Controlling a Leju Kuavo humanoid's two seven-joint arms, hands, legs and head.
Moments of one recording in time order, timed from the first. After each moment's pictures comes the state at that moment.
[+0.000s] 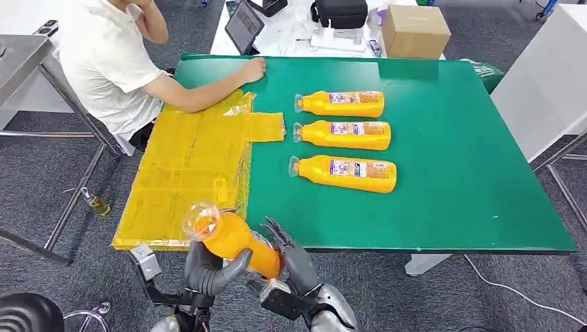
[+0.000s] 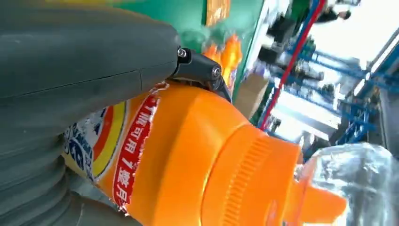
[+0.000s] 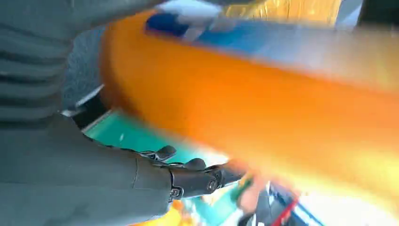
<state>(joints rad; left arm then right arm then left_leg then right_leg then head) 0.09 -0.10 -0.44 -1.56 0.35 0.09 -0.43 -0.15 0.14 0.66 -0.91 0.45 -0.50 -0.68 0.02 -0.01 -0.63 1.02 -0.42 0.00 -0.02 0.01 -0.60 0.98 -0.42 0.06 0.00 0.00</state>
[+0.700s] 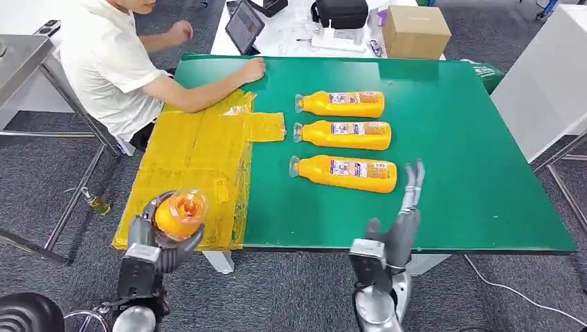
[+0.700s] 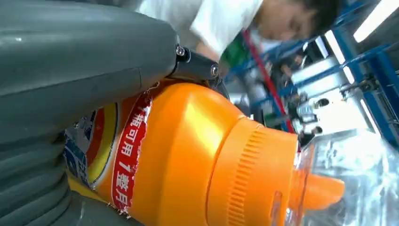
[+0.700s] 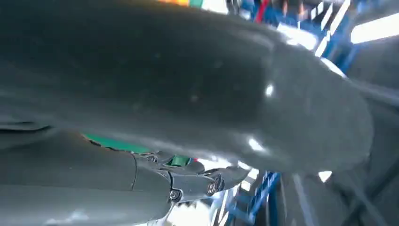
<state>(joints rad) 0.05 -0.01 -0.25 -1.62 -0.40 0.51 -0.38 0.03 0.29 0.11 -1.56 0.56 -0.70 -0.70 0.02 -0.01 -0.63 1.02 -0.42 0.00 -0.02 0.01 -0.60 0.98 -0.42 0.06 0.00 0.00</state>
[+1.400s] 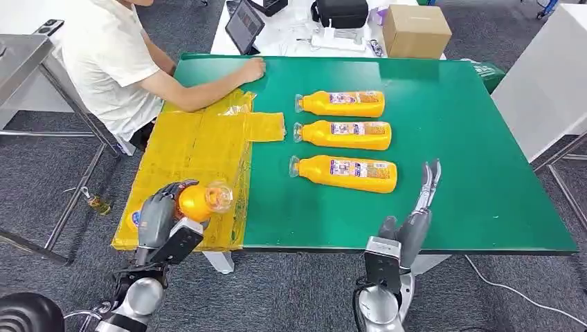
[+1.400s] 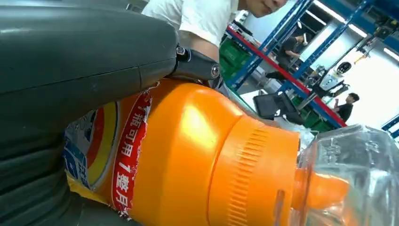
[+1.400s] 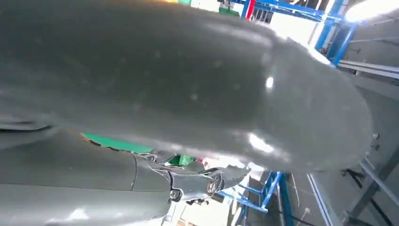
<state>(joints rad) -0.11 0.01 -0.24 -1.40 -0.70 0.42 -0.27 0.04 0.32 0.12 -1.59 0.49 -0.70 -0.70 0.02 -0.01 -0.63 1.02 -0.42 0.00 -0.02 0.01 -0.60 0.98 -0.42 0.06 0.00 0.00</state>
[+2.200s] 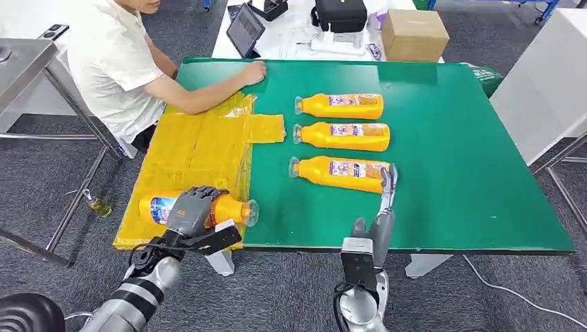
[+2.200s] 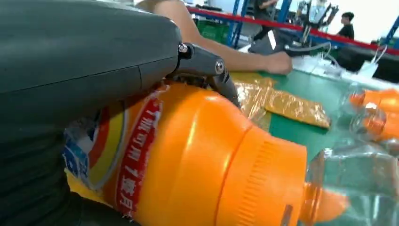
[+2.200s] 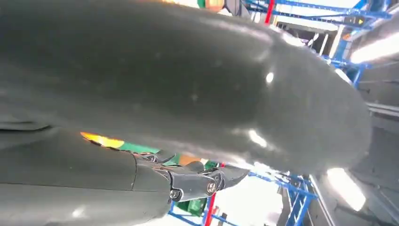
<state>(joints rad) -0.39 0.02 -0.36 -0.84 -0.91 0.36 -0.27 0.01 0.28 0.25 -1.43 0.38 -0.70 -0.70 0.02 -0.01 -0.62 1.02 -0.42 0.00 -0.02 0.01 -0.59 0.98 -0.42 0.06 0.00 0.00</state>
